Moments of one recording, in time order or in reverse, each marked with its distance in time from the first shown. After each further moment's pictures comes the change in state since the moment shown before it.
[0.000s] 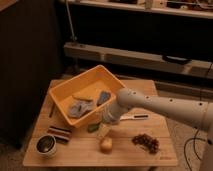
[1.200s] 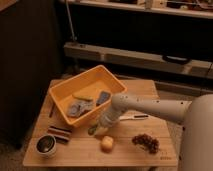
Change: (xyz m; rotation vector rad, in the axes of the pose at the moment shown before) arm 0.039 -0.011 0.058 -0.065 0.051 -0.073
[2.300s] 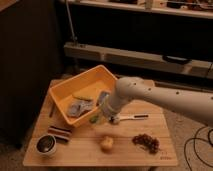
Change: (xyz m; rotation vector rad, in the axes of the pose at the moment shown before) arm -0.068 0.017 -0.152 0.158 0.070 0.008
